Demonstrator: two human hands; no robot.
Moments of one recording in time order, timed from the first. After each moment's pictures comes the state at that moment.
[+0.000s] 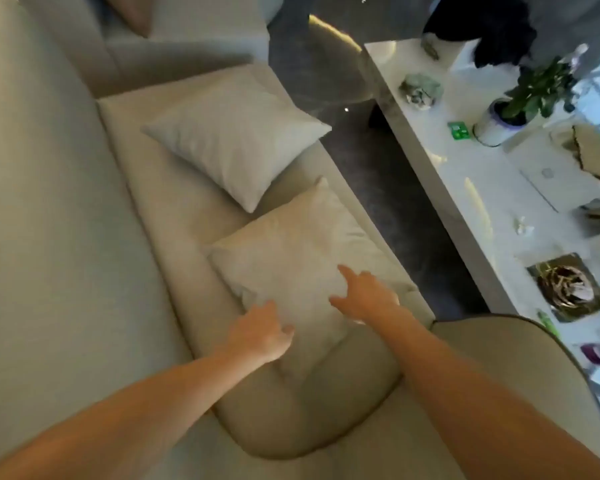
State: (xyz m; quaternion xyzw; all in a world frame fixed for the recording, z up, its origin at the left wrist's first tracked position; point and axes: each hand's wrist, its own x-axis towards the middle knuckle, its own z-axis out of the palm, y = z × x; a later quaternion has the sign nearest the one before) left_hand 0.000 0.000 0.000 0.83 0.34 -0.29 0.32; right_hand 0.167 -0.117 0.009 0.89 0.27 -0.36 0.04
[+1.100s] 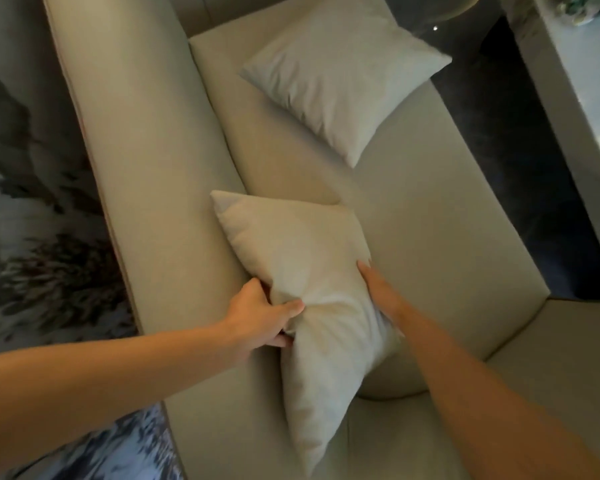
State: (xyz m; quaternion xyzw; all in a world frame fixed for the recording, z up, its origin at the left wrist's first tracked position) left_hand -0.144 0.097 0.073 0.51 0.60 -0.13 0.60; right_hand 0.030 -0.044 -0.070 0.75 0.02 -0.57 -0.32
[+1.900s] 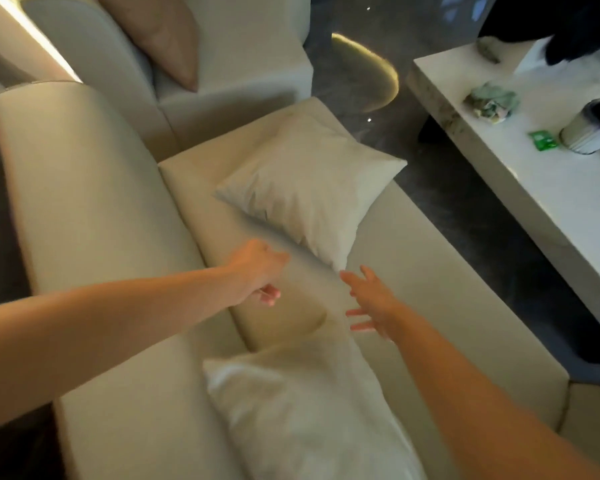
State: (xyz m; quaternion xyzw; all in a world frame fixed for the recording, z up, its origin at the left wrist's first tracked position) left_hand 0.057 0.312 0.042 0.68 0.49 -0.15 0.53; right_hand 0.144 0.128 0.004 0.76 -0.07 -0.50 -0.42
